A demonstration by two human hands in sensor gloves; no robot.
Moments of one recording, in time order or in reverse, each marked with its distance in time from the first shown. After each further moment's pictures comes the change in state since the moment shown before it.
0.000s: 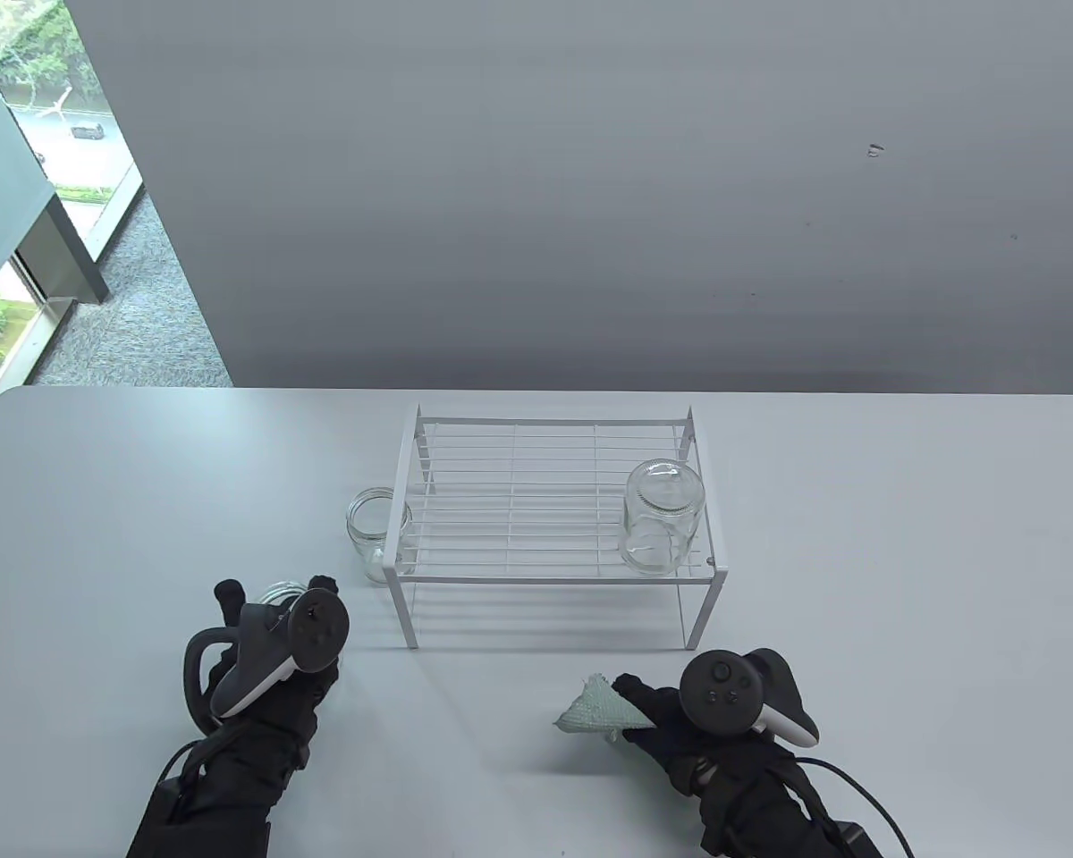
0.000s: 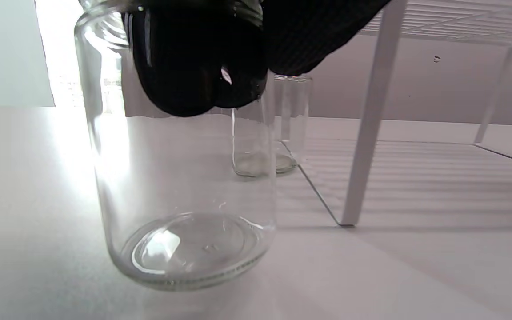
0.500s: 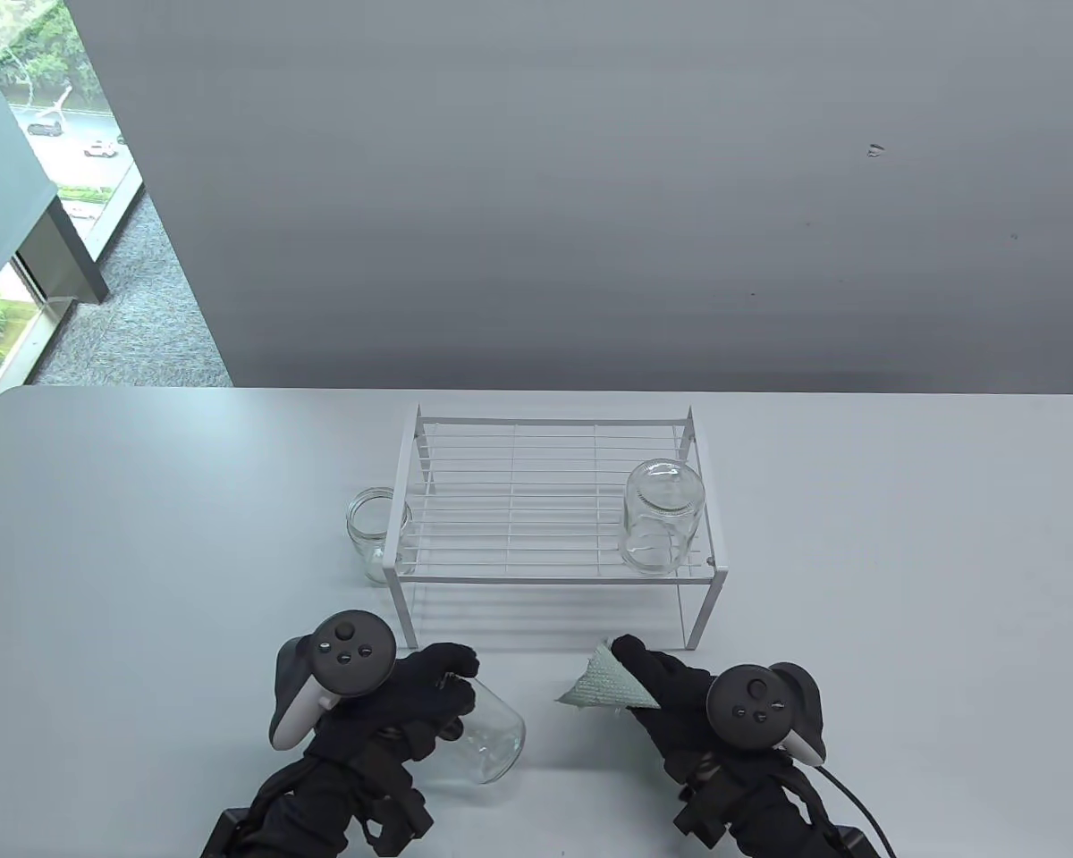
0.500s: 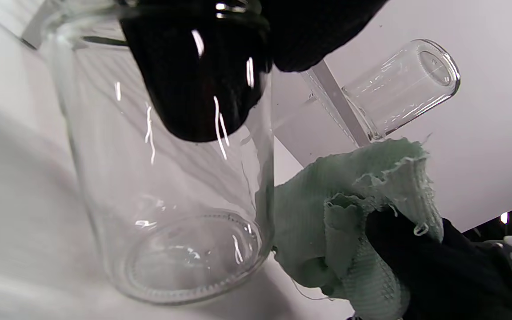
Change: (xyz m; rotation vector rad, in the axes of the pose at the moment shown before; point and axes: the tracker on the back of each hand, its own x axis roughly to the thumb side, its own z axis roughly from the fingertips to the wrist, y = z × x) left_hand 0.075 -0.031 0.014 -0.209 -0.255 0.835; right_hand 0.008 -0.011 0.008 -0.338 -0.151 -0.079
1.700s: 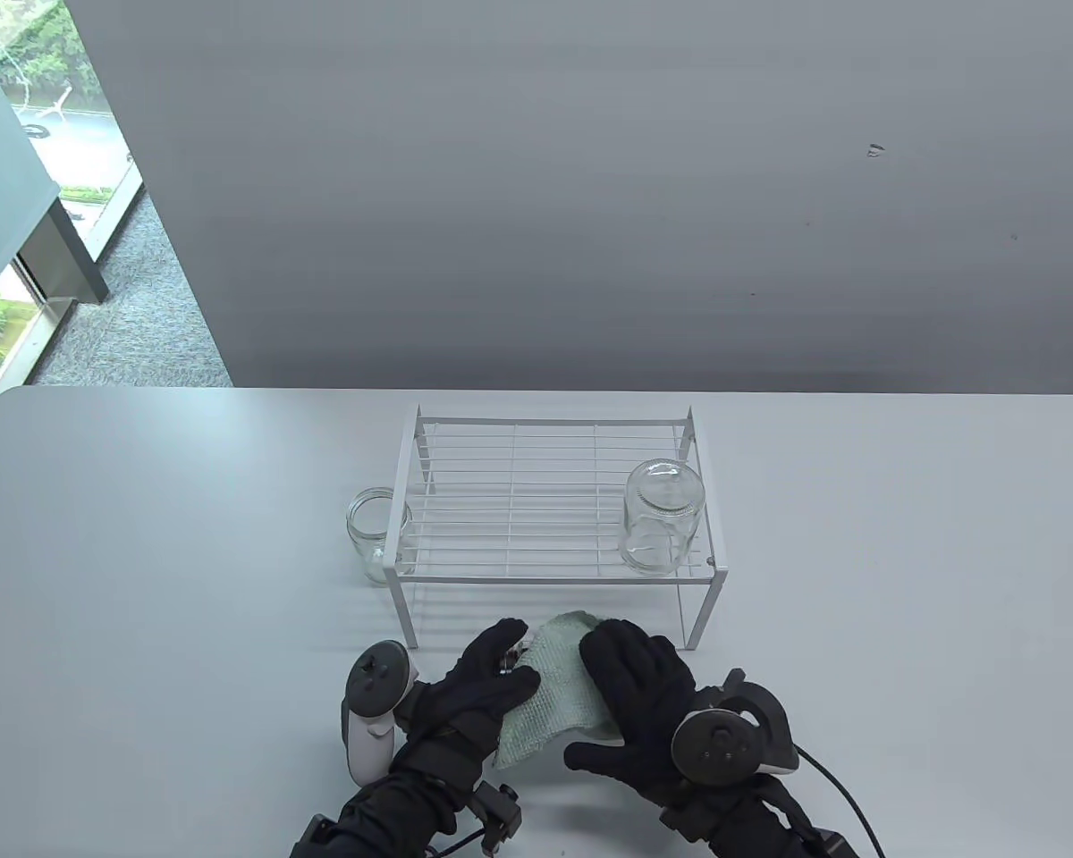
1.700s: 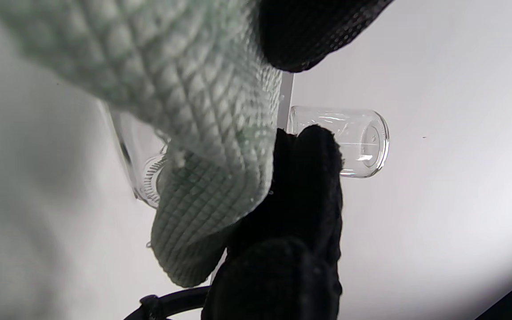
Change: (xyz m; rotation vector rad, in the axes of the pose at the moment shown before) left_hand -0.016 -0.058 -0.022 0.079 -0.089 0.652; right_hand 0.029 0.018 -0.004 0.019 -0.222 0.124
